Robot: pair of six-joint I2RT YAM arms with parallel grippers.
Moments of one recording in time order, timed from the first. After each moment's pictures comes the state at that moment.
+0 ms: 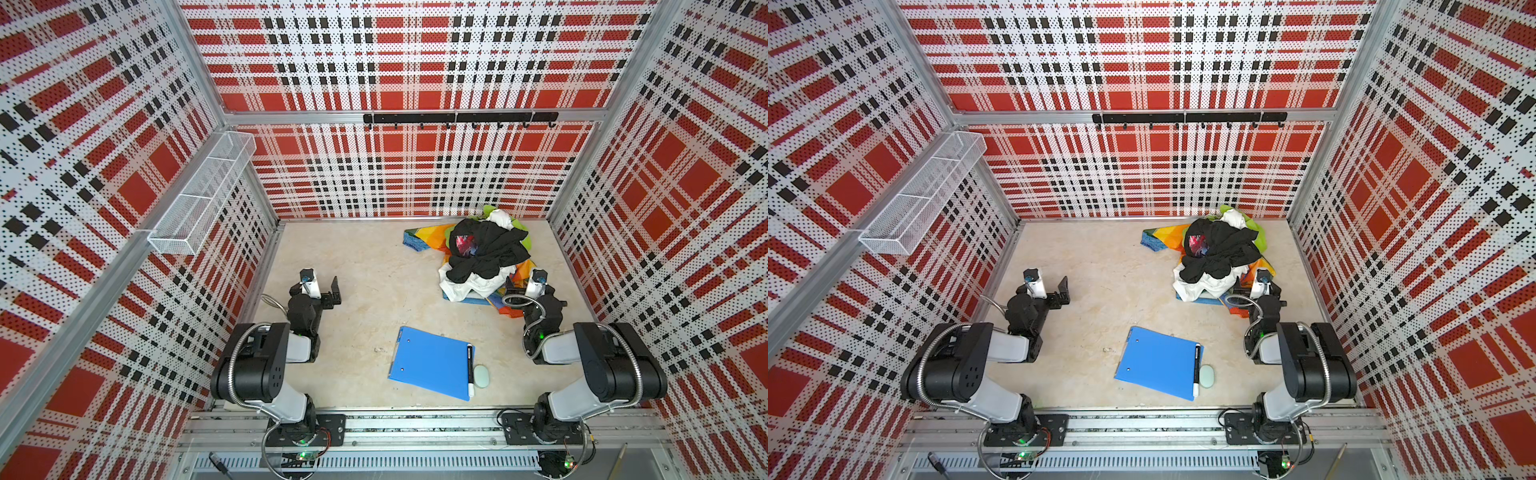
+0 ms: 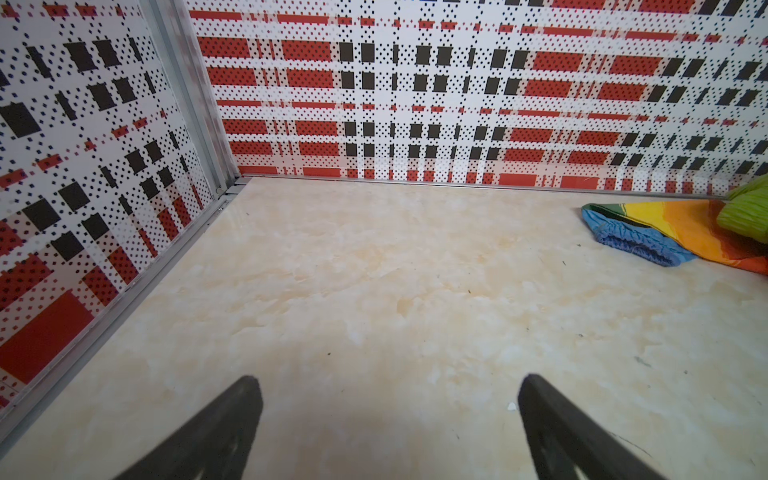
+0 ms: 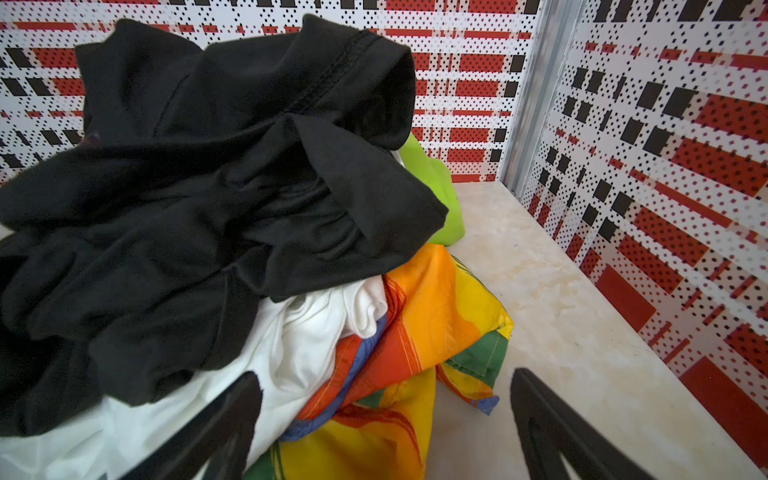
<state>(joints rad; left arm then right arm) 0.02 1.57 0.29 1.11 -0.01 -0.02 -0.01 1.55 0.26 1.15 0.11 -0.01</state>
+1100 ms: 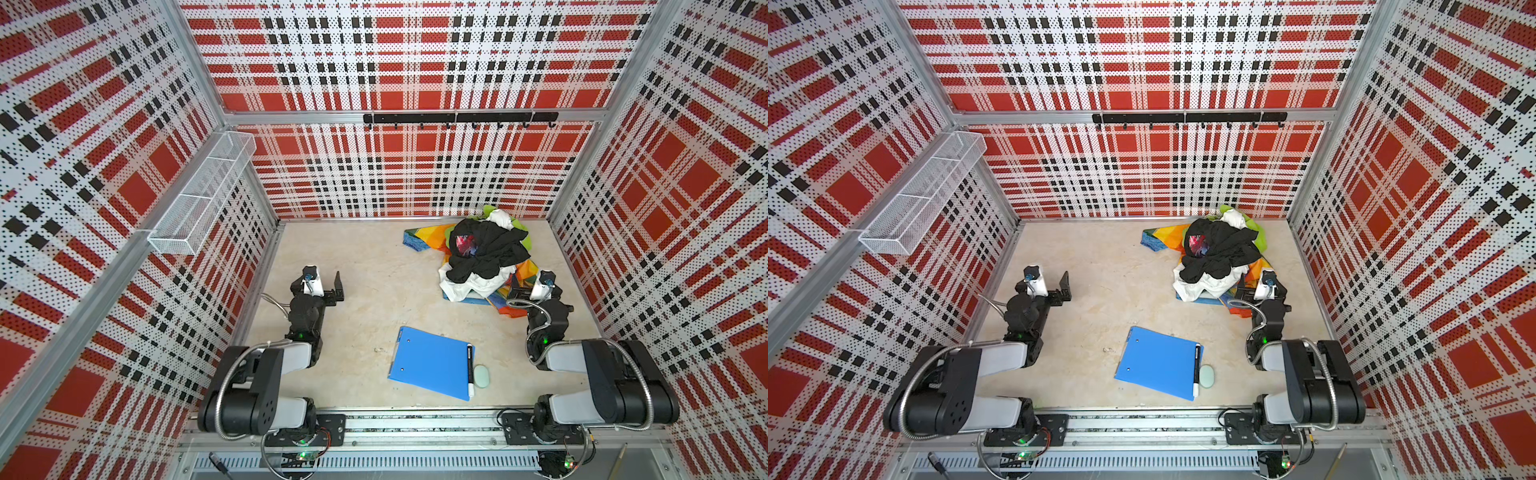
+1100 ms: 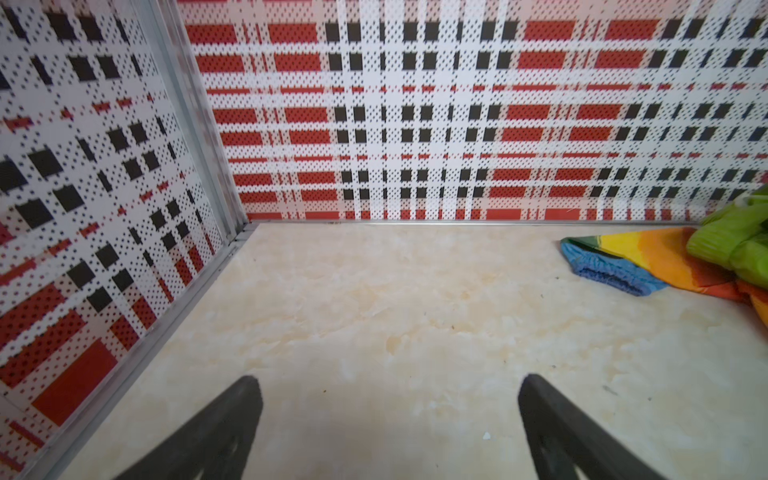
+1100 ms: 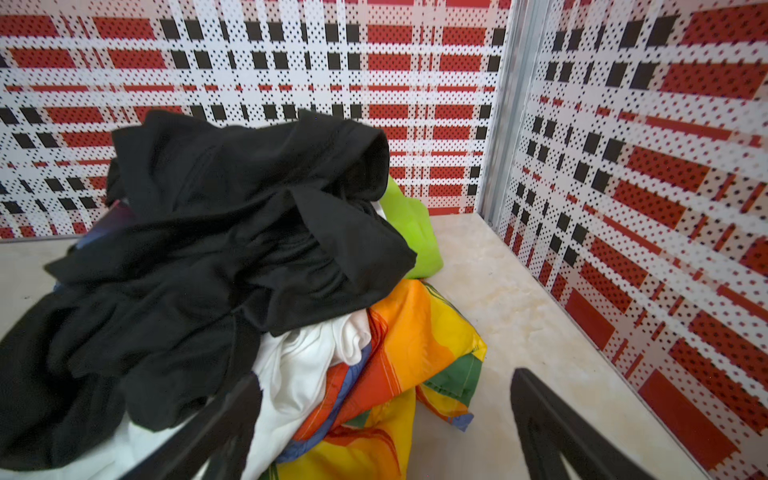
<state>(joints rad) -0.09 1.33 0.30 0.97 -0.12 0.02 0.00 1.38 0.22 1.12 0.16 -0.01</state>
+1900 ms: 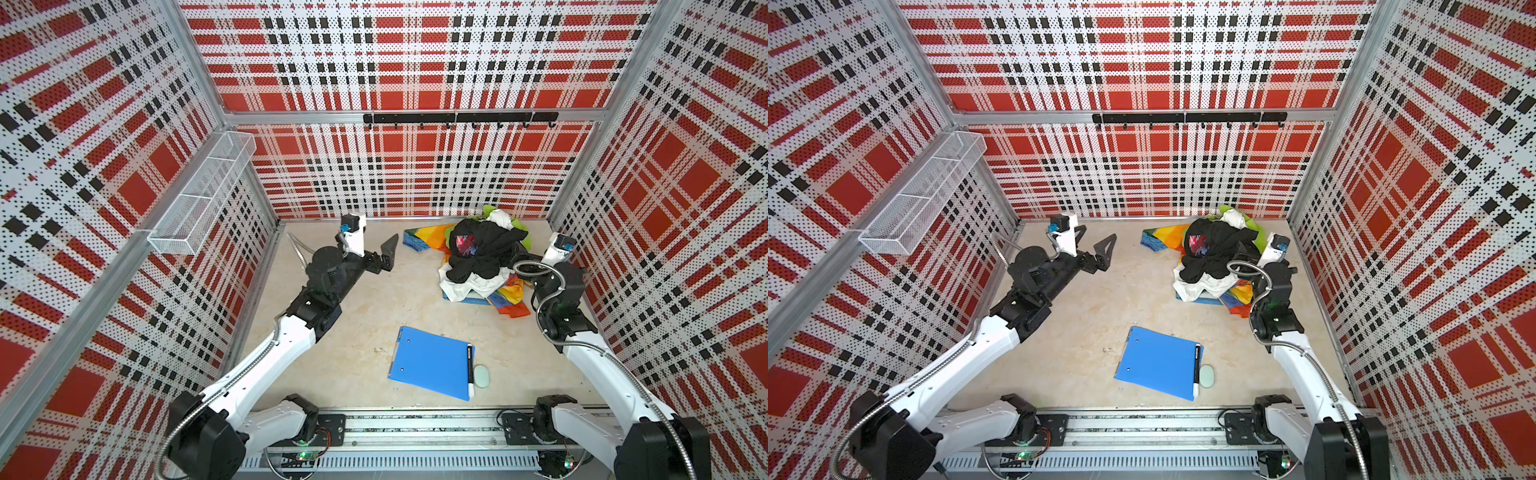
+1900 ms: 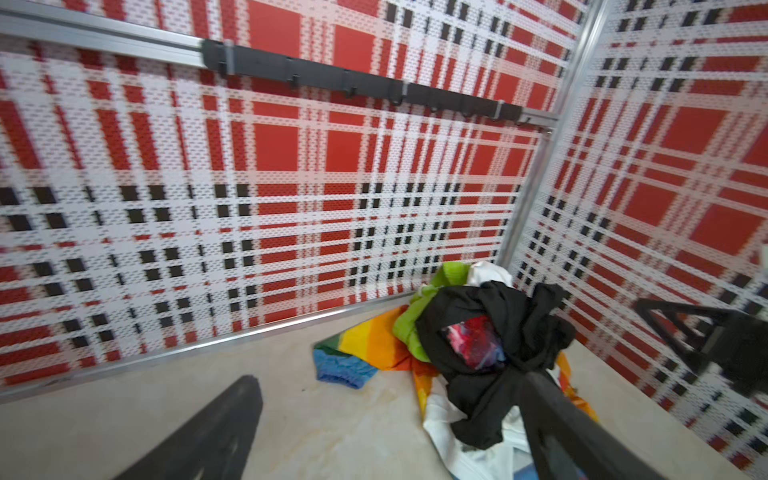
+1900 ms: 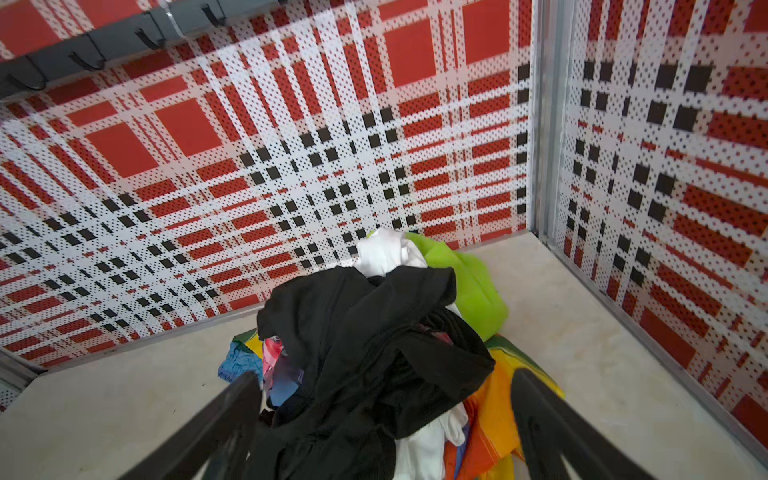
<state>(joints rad) -0.53 1.17 0.99 0.18 0.04 -0.13 0.10 1.05 0.67 0.24 0.19 0.30</state>
